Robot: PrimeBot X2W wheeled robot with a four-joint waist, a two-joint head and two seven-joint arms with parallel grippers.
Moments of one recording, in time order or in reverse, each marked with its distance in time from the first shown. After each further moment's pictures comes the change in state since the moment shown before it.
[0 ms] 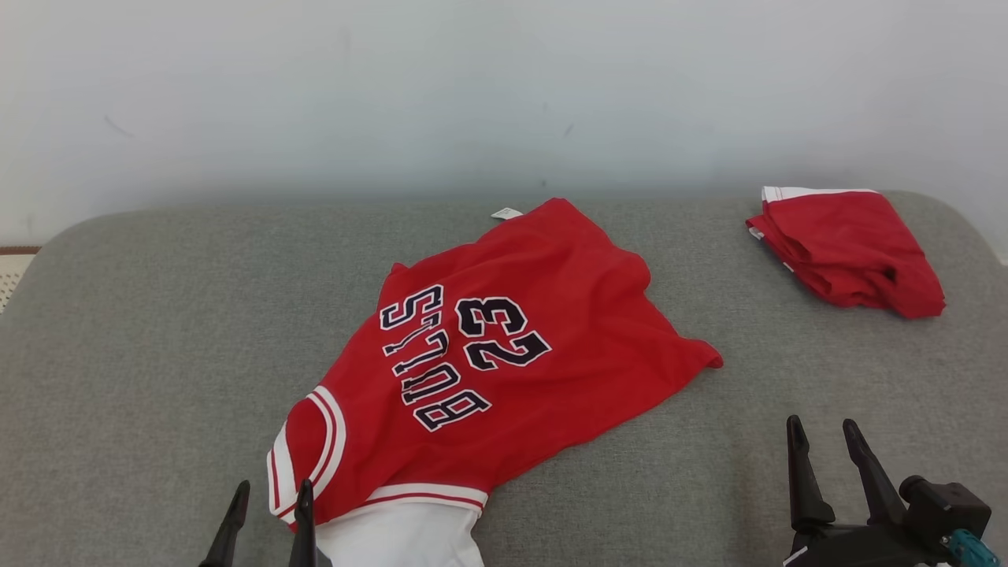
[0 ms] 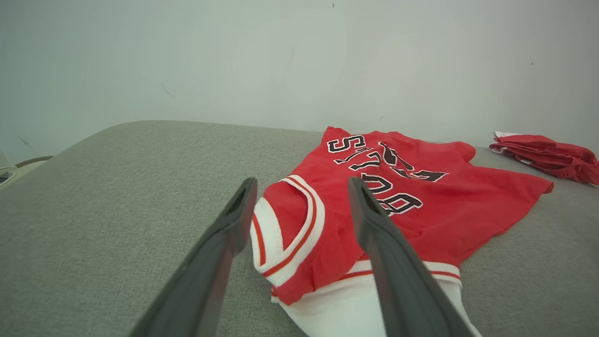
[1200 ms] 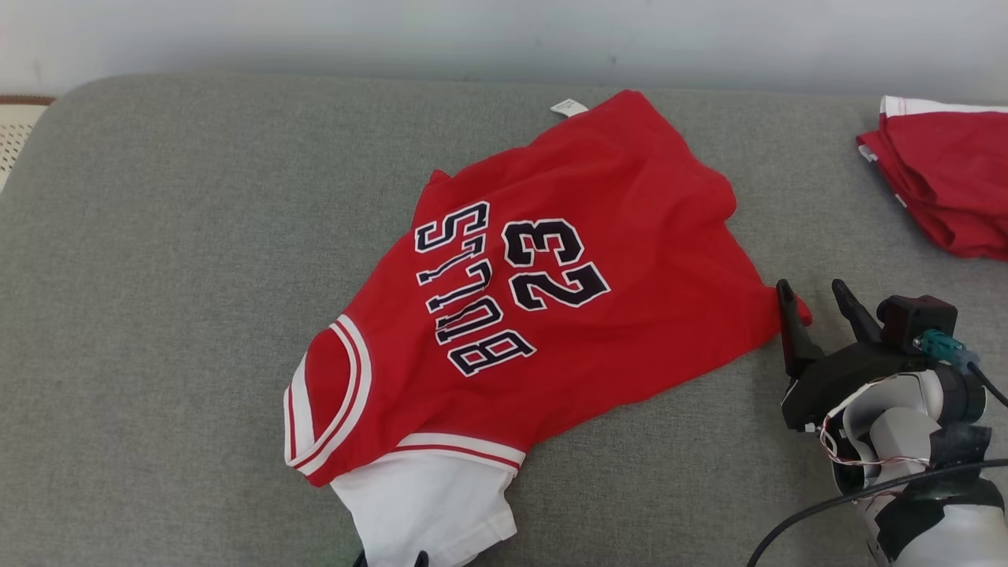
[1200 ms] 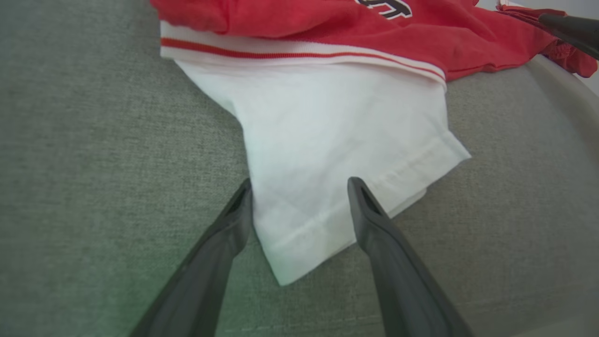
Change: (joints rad) left arm 0.001 0.000 -0.263 0.172 -0.113 -0.024 0.000; right arm -0.554 -0.132 0.200 0.572 0.091 0.000 0.000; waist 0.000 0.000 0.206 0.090
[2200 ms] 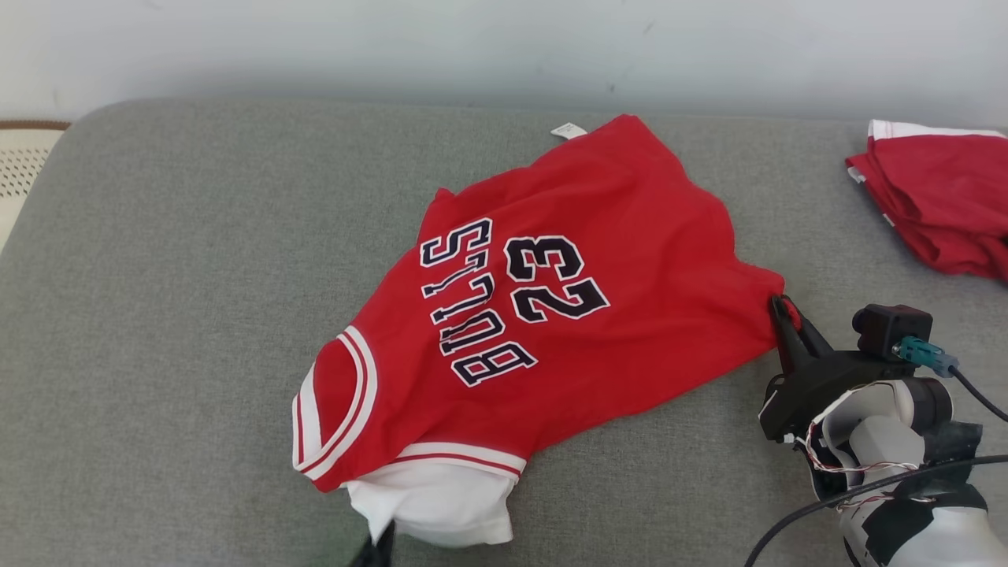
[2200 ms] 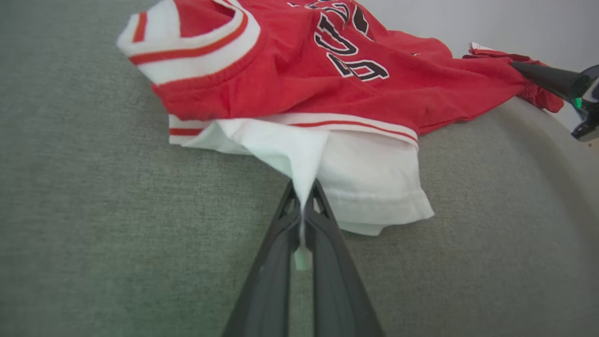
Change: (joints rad) left arm -0.021 0.004 0.004 -0.038 -0.026 -0.027 -0.001; right arm -0.036 -0.015 0.188 0.061 0.224 0.000 -0.002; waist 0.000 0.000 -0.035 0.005
